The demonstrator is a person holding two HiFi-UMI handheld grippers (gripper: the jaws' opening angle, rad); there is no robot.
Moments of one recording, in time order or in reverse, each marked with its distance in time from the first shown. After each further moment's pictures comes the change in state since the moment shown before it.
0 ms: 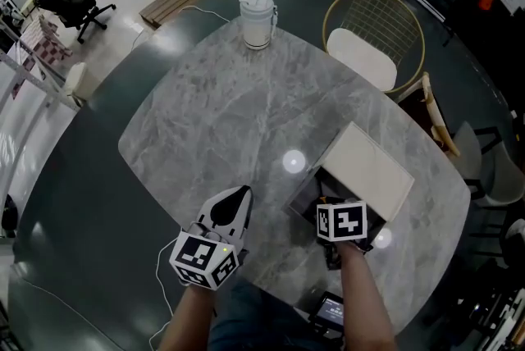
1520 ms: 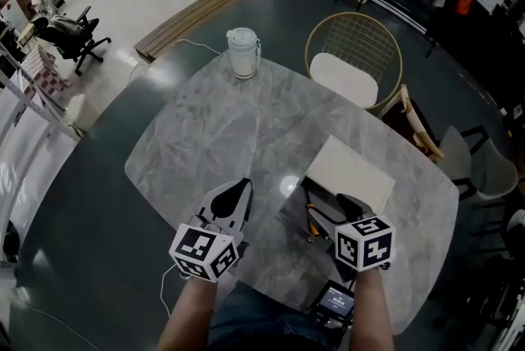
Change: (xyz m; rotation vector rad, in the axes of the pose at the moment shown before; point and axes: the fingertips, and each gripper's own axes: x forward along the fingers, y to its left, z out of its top) left arm 0.009 -0.028 0.063 0.085 -0.106 -0.077; right arm -0.116 0.018 0.042 -0.090 -0.391 0.203
